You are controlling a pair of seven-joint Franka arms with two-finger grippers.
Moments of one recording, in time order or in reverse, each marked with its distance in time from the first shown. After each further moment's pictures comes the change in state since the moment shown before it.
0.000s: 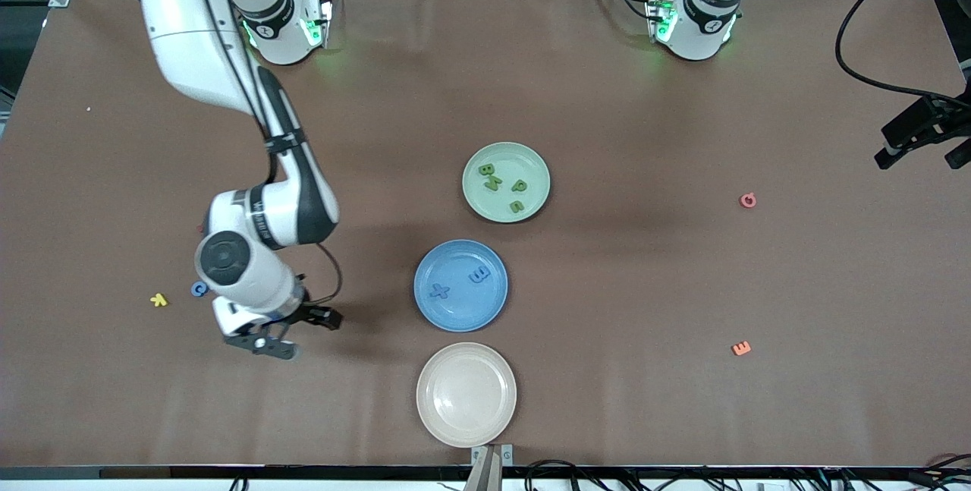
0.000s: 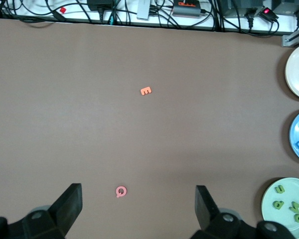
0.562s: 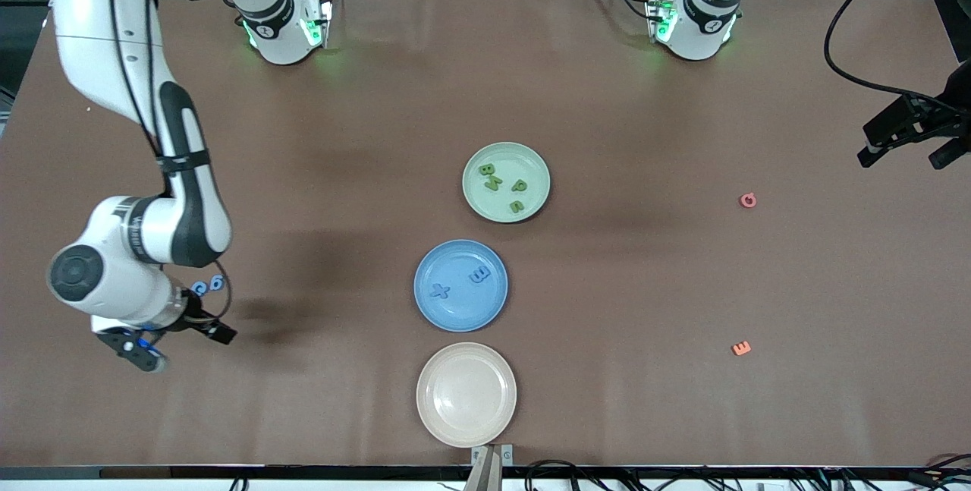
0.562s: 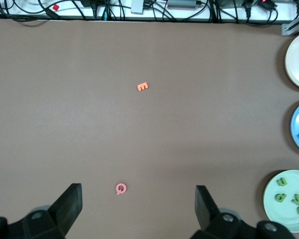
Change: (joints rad) left arm -0.117 0.005 0.085 -0.001 0.021 -0.013 0.000; right arm -0.242 -0.040 -0.001 -0.045 0.002 -0.031 0.073
